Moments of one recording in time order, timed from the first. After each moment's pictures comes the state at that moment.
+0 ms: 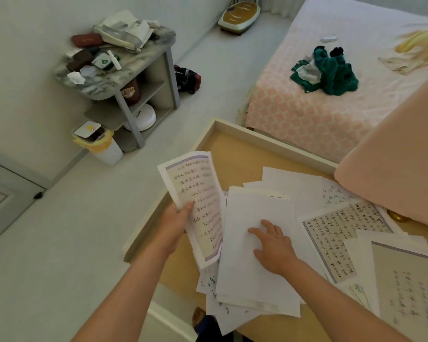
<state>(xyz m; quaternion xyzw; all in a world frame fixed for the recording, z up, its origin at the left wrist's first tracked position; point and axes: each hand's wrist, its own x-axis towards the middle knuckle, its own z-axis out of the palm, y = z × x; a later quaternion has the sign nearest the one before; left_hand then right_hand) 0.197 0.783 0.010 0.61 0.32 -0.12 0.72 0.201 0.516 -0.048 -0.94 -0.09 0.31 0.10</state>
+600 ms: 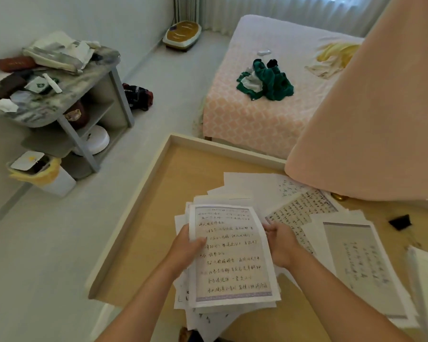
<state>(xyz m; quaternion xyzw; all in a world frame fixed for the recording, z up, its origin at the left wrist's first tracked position) 0.190 0.713 -0.014 0.73 0.17 -0.26 0.60 0.200 0.457 0.010 -0.50 0.36 0.26 0.74</state>
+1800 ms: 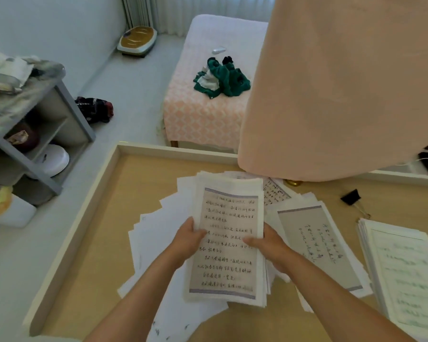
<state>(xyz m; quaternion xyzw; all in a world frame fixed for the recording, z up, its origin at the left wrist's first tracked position) 0.216 0.586 0.003 0.75 0.09 -0.33 0.57 0.157 0.355 -0.003 -0.72 0.26 0.20 0.61</state>
